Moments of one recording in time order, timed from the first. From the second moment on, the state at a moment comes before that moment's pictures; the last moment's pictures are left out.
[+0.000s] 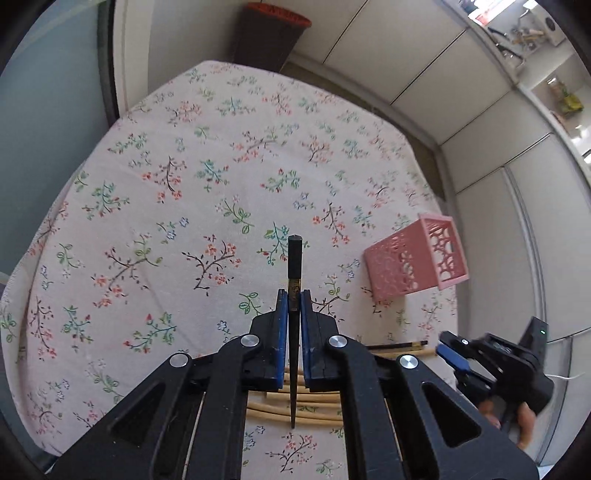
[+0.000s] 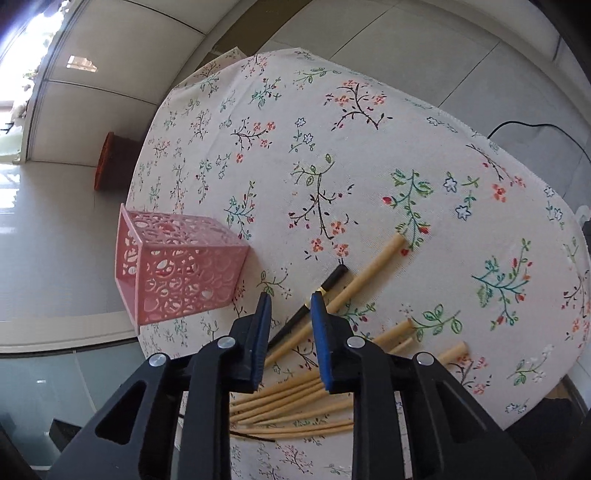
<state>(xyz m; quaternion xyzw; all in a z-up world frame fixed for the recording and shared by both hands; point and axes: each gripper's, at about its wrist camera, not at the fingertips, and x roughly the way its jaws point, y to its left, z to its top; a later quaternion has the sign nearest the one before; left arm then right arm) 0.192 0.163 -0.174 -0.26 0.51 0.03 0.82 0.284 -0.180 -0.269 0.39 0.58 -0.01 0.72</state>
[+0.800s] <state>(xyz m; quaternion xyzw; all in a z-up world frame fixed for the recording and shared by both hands) 0.176 0.198 -0.121 -0.26 0.42 -0.01 0.87 0.311 -0.154 -0.302 0.39 0.58 -0.13 0.71</state>
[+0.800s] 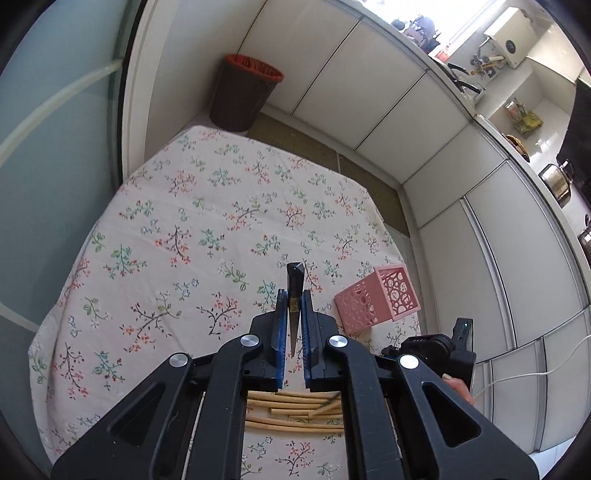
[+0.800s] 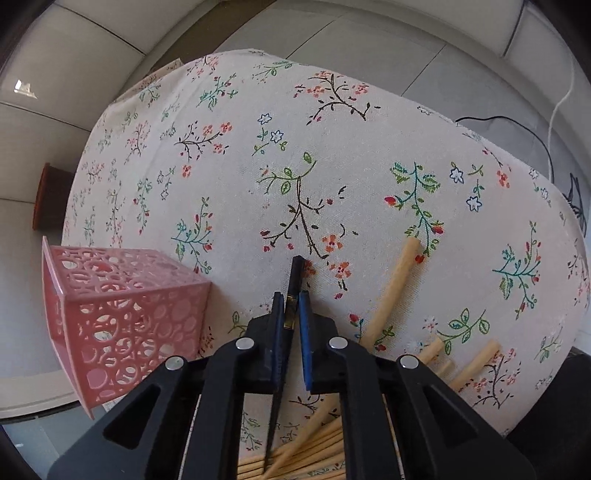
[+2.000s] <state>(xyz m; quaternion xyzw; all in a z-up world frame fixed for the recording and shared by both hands) 0.206 0.071 -0.011 -0.12 0.29 -0.06 0.95 0.242 -0.167 -0.009 0.25 0.32 0.05 0.91</state>
